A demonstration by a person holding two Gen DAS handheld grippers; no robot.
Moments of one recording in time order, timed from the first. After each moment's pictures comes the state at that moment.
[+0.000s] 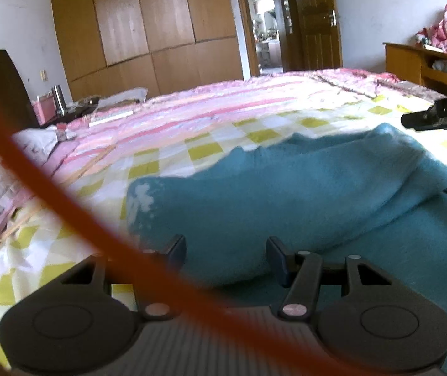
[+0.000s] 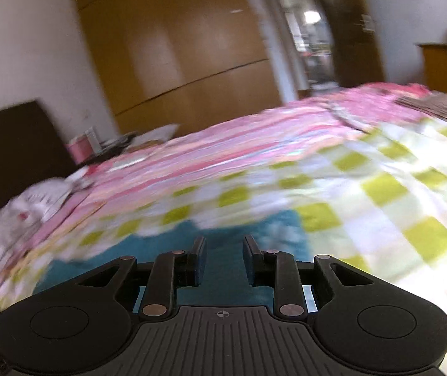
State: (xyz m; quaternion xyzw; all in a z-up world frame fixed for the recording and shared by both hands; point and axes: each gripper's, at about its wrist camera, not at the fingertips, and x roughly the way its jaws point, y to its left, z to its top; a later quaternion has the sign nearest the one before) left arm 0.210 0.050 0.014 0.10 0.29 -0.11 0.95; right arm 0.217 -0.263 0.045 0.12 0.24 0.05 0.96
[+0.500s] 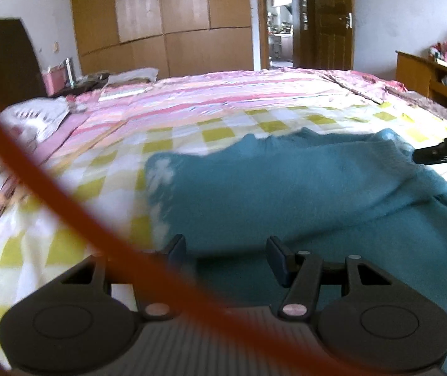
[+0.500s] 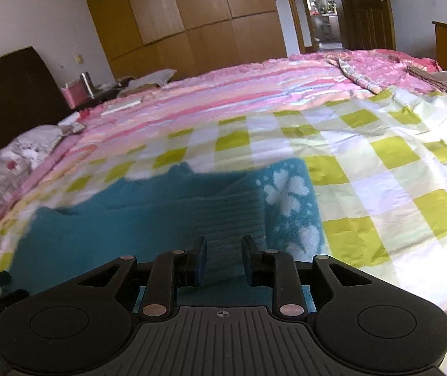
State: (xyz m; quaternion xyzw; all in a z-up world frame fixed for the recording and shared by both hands) left arm 0.177 0.081 0.026 0.05 0.31 -0.11 0.94; right arm 0.214 -0.264 0.041 0.11 0.32 0.05 0.94
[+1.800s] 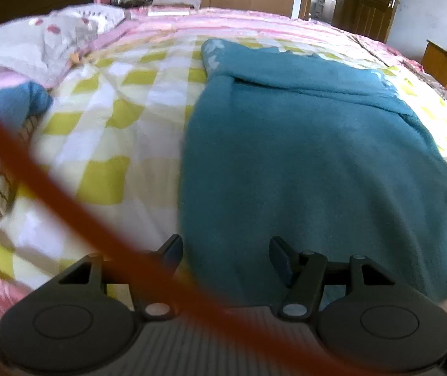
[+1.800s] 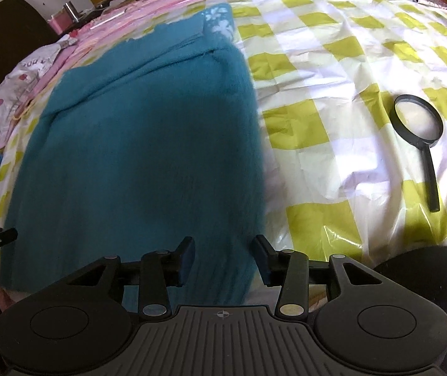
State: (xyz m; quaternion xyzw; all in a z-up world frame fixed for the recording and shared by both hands) left arm 0.004 0.121 0.010 -0.03 0.44 -0.05 0.90; right arm -0.029 -0.301 0.025 0.14 0.51 0.03 0.85
